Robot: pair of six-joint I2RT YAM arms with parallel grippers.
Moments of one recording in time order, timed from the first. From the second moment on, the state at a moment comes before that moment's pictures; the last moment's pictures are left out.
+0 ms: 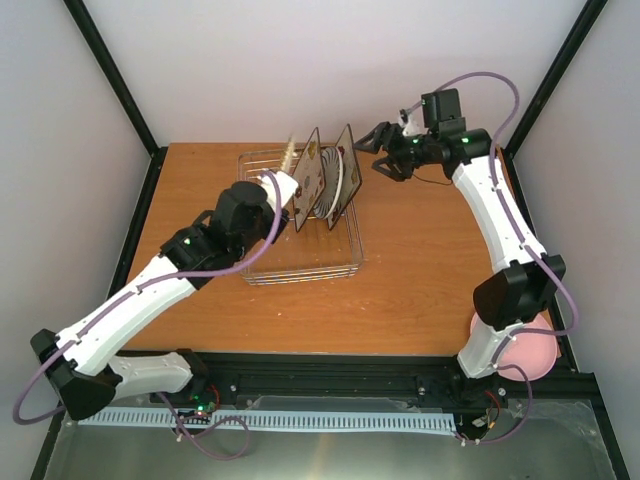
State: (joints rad) left arm -0.80 1.16 1.25 -0.56 -0.44 0.21; right arm 0.28 1.77 1.94 -0.88 -0.68 0.82
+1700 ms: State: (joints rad) left arm -0.41 1.86 1.74 -0.82 -0.08 -0.40; right arm 0.07 1.52 1.68 -0.92 -0.68 0.65
